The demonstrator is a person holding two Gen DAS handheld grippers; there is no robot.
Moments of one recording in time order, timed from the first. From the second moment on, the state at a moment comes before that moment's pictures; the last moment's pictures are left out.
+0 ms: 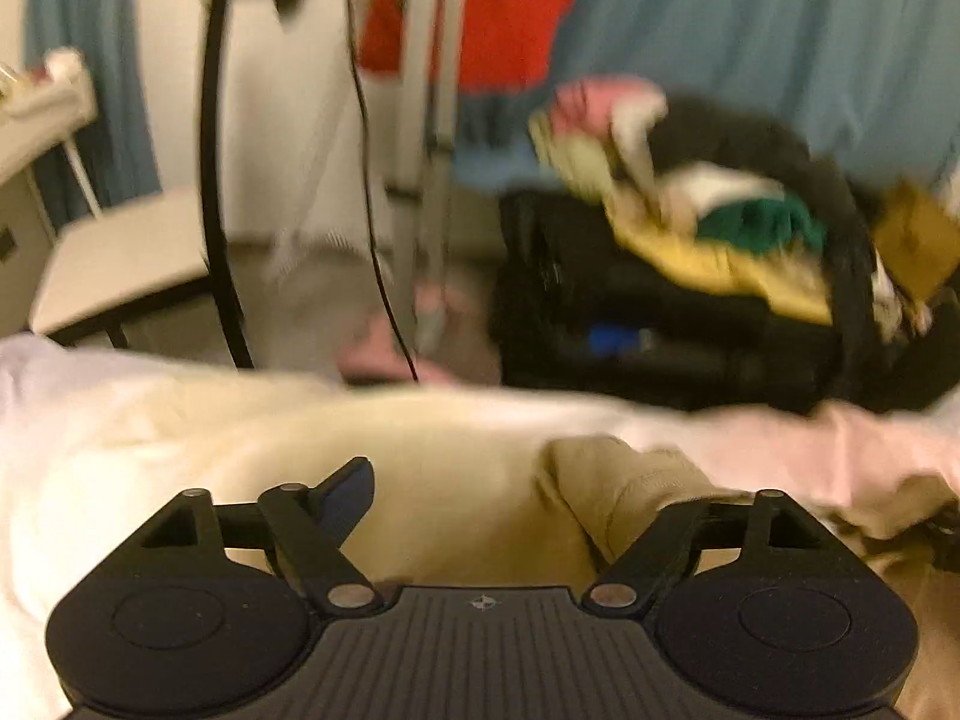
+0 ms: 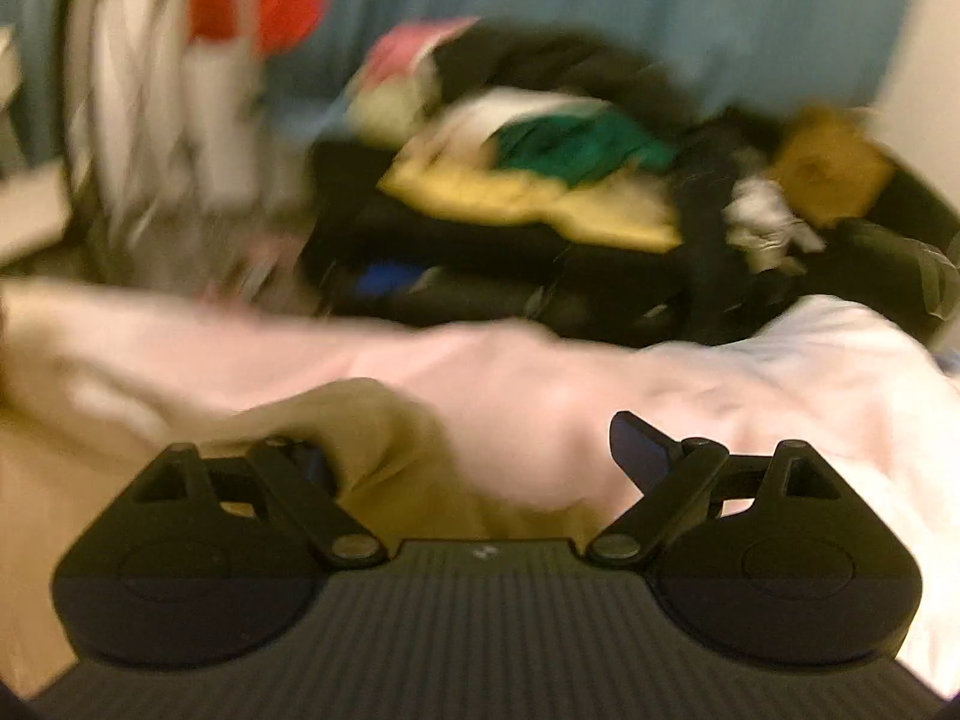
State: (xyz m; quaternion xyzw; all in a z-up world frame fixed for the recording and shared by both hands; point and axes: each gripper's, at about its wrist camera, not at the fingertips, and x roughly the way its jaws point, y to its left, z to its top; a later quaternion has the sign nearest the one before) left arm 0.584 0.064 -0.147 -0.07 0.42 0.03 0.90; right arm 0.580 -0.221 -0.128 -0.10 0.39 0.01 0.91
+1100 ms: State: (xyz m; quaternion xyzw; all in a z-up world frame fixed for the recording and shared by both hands) left arm 0.271 0.050 -0.003 -0.11 0.28 0.04 0.95; right arm 0.335 -0.221 -0.048 0.10 0.29 0.10 0.95
